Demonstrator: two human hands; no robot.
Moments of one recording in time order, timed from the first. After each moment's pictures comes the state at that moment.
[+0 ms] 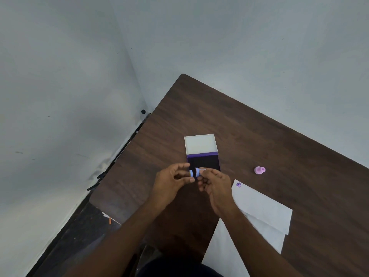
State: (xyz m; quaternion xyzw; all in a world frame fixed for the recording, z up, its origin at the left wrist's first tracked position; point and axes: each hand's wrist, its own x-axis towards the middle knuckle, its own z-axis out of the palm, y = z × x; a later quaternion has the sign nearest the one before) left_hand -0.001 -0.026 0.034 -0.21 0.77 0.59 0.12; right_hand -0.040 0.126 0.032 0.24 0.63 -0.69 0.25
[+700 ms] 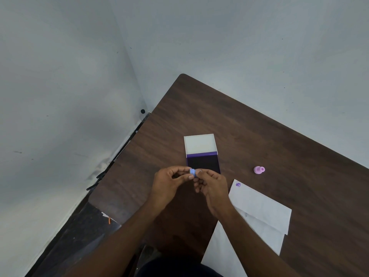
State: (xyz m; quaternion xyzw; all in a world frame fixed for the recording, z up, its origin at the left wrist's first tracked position) left_hand 0.003 -0.024 0.033 -0.20 0.75 0.63 0.06; right_hand -0.034 0.121 0.031 0.22 0.63 -0.69 0.27
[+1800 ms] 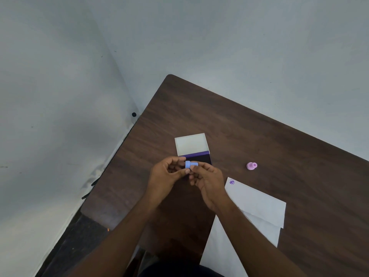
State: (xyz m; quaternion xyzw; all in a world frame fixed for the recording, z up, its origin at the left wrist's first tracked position) left_hand -0.026 -0.022 0.037 -0.19 0.75 0.63 0.08; right_hand -0.053 0.124 0.036 0.25 0.58 -0.73 0.26
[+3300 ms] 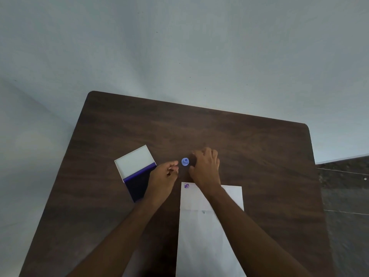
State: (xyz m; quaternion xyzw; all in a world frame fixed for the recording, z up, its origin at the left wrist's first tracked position) left_hand -0.097 0.113 0.015 -0.14 0.86 0.45 0.21; right_hand -0.117 0.253 0.008 0.13 0.97 -0.20 0.10
